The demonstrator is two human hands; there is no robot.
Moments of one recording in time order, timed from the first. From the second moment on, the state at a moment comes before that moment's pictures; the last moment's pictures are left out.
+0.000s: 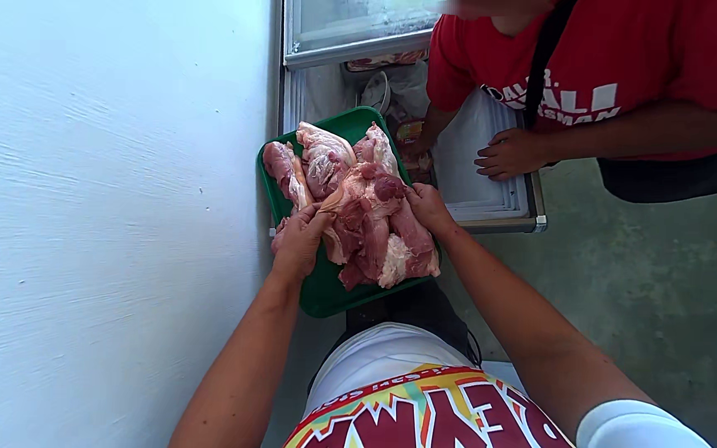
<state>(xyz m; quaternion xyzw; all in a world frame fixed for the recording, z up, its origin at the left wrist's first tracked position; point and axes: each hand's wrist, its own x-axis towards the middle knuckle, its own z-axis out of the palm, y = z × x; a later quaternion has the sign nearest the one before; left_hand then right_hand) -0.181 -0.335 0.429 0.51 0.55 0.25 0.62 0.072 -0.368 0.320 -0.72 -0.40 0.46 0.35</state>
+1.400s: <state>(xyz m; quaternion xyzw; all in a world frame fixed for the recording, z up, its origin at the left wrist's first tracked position) -0.172 -0.300 0.523 0.79 0.50 0.11 0.35 0.074 -0.371 0.322 -0.70 -0.42 0.46 0.35</state>
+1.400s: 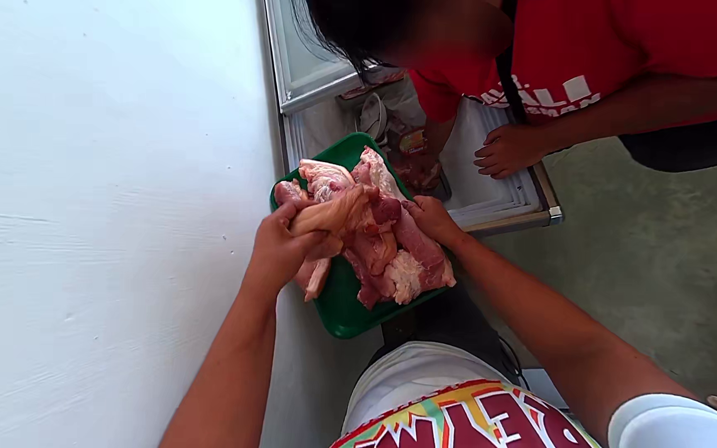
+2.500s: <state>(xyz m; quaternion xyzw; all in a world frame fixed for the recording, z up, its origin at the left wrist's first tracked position) -0.243 -0.284 0.703 0.89 0.45 0.08 0.02 0.069 -0.374 0.330 -0.71 -0.41 0.46 0.34</state>
